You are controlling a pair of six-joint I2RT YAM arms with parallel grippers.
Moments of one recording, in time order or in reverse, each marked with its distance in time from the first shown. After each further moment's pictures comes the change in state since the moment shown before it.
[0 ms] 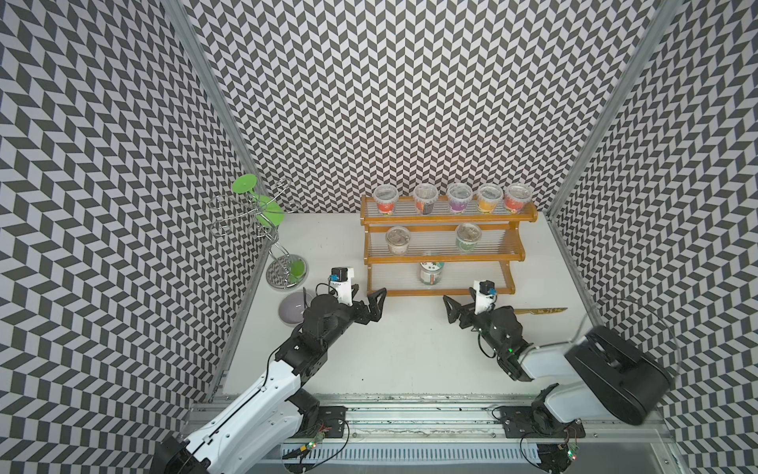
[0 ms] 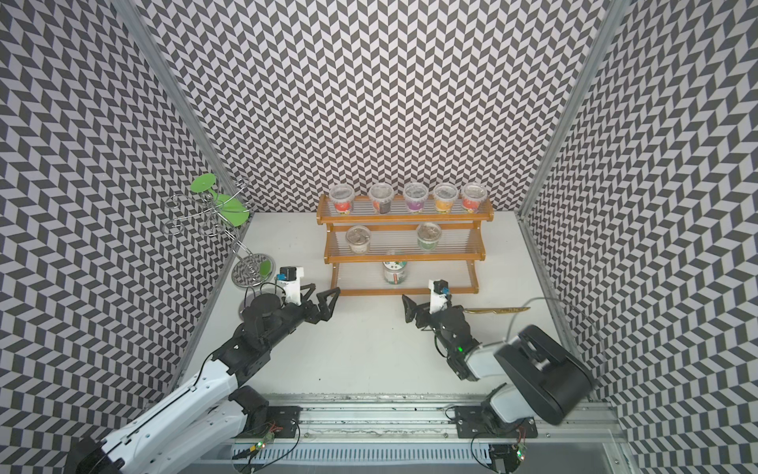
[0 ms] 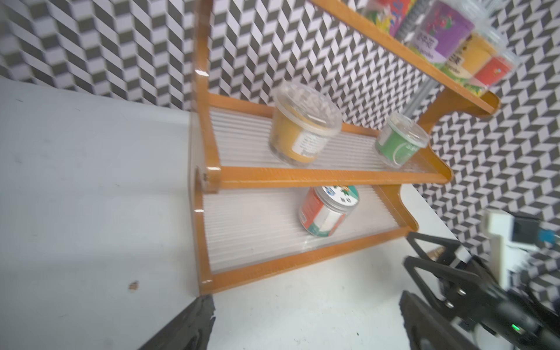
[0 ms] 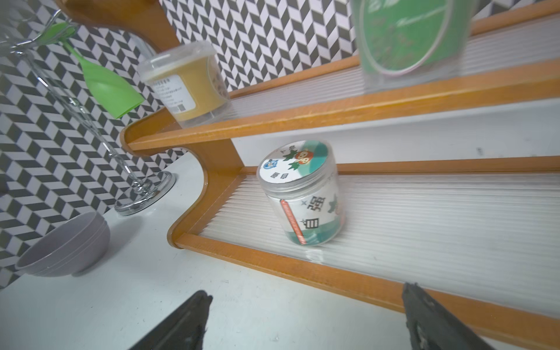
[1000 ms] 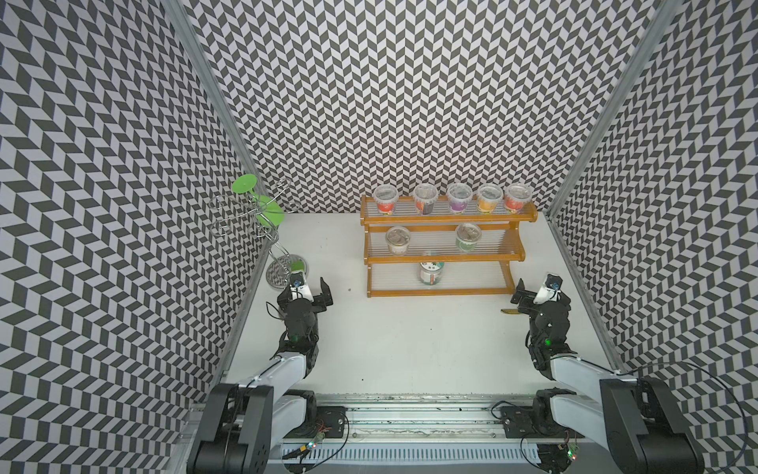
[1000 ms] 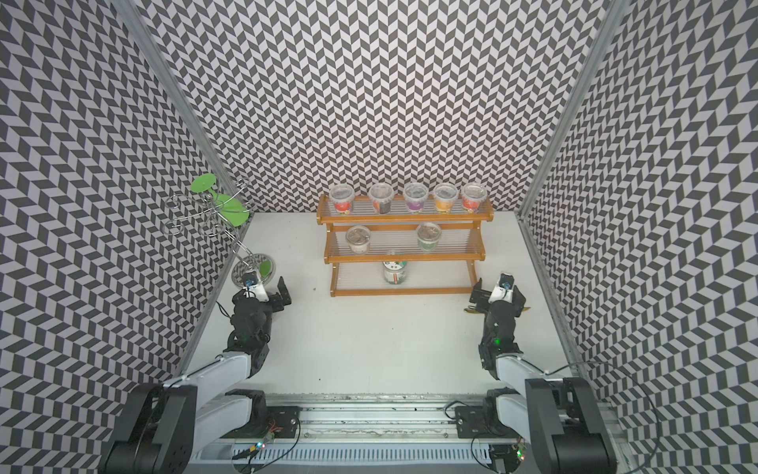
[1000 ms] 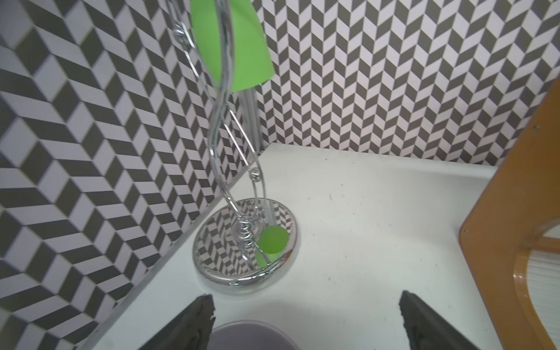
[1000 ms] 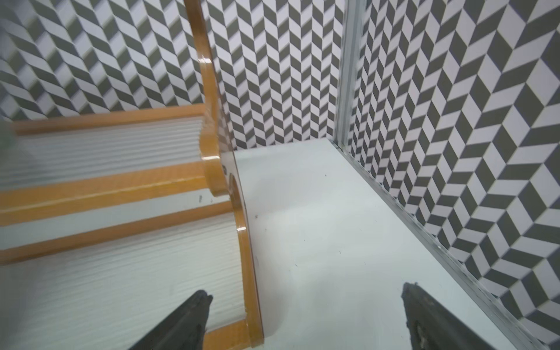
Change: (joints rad) left arm 0.475 0.429 -0.264 0.747 -0.237 0.382; right arm -0.575 -0.167 -0.037 -0.130 0.121 -0.227
